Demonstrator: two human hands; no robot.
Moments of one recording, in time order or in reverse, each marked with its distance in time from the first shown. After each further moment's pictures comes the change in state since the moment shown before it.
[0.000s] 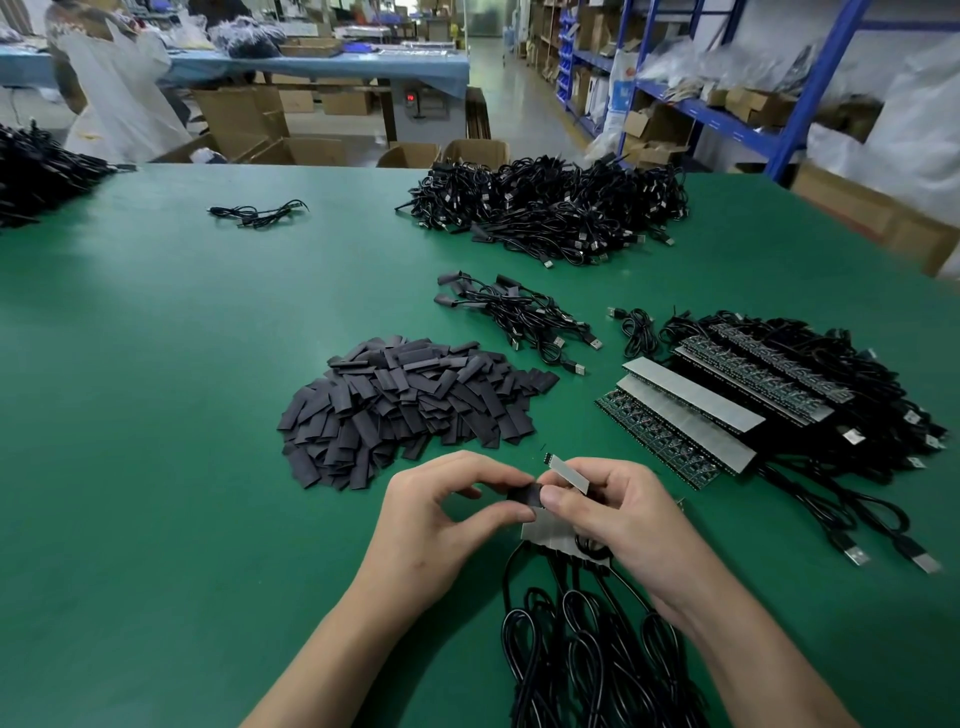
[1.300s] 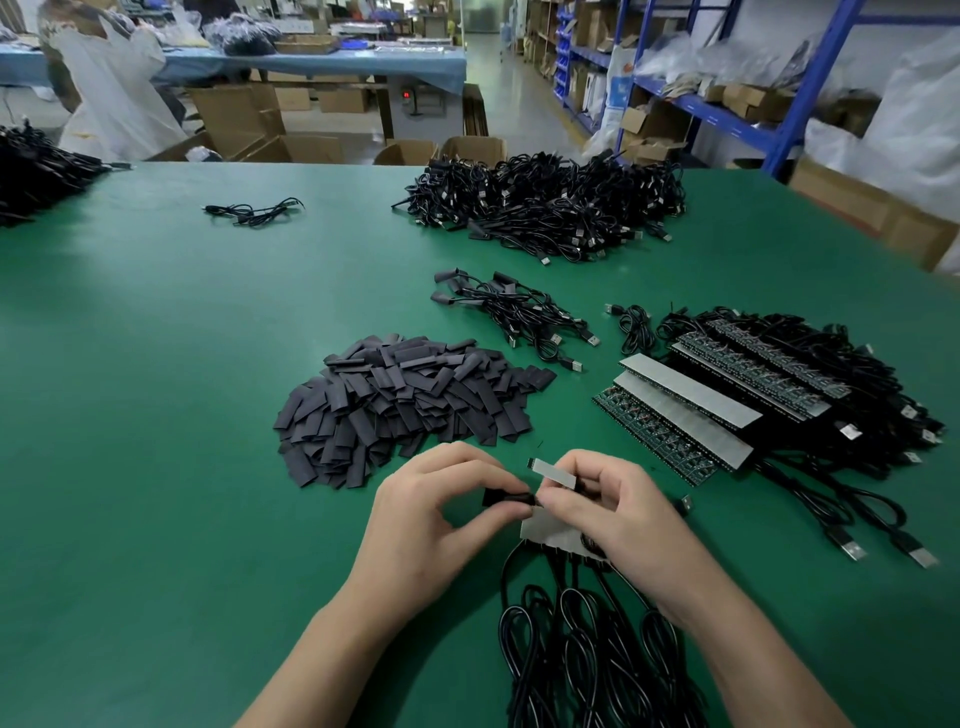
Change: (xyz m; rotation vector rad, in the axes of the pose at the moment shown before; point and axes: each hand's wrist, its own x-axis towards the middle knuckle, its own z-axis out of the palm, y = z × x) left_hand -0.001 0.006 -0.004 0.161 -0.008 0.078; right_hand -0.002 0.000 -0.002 -0.249 0.001 -0.045
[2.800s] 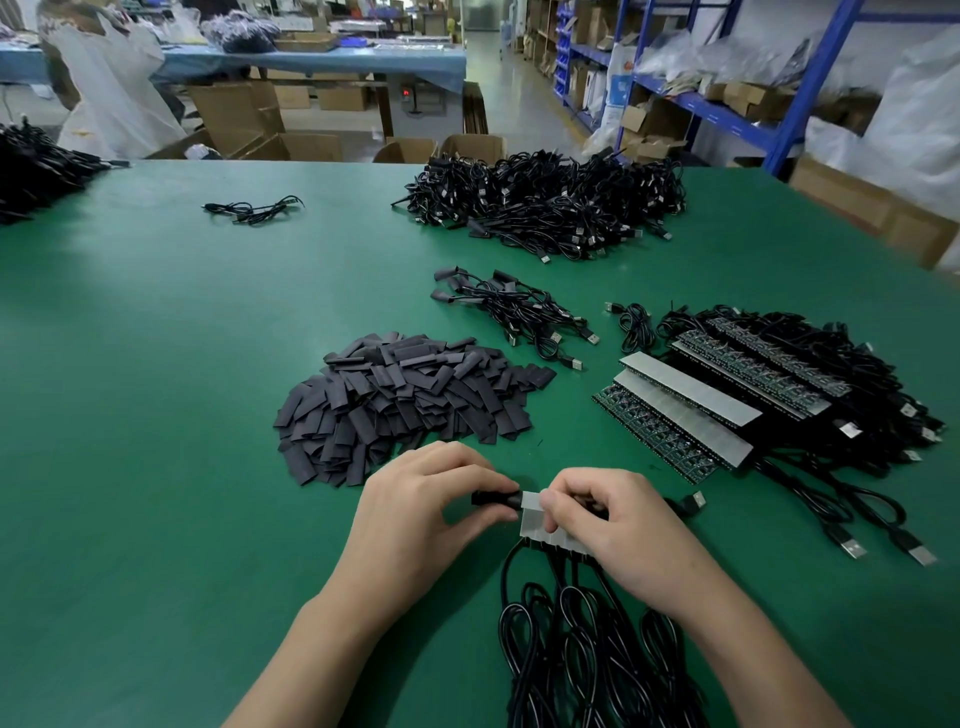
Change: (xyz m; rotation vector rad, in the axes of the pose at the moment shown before) left_hand 0.001 -0.006 -0.008 0.259 -0.046 0.078; right_hand -0.004 0.002 -0.004 -0.330 0.000 -0.014
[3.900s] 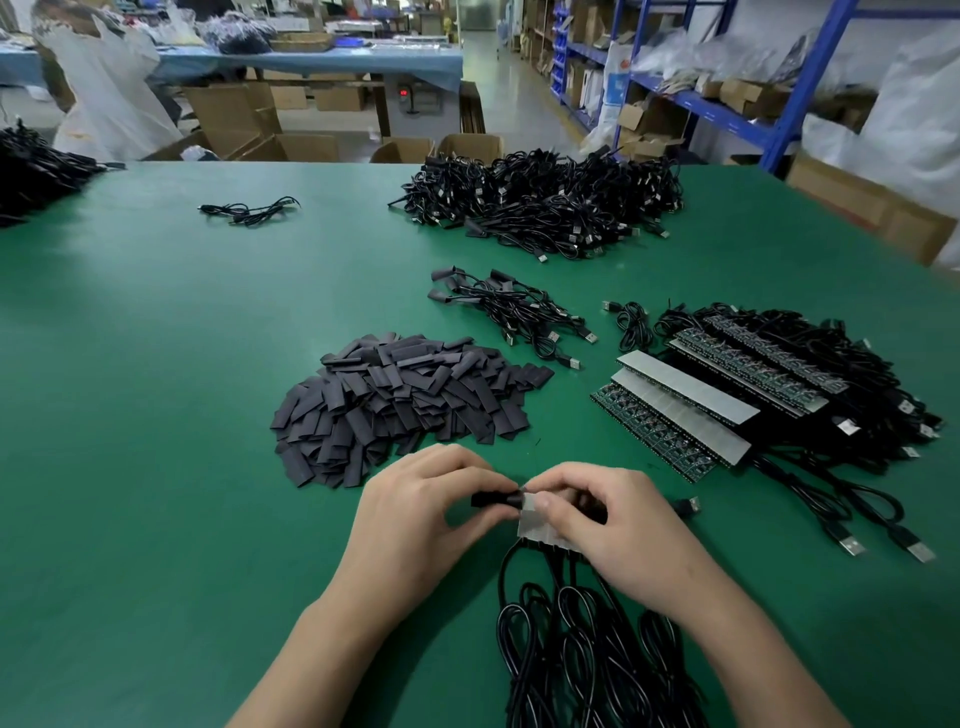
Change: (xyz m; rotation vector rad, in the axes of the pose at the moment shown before) left_hand -0.001 0.002 0.003 0.020 0.023 0.003; right_hand 0.001 0.002 0.001 -0.007 0.037 -0.032
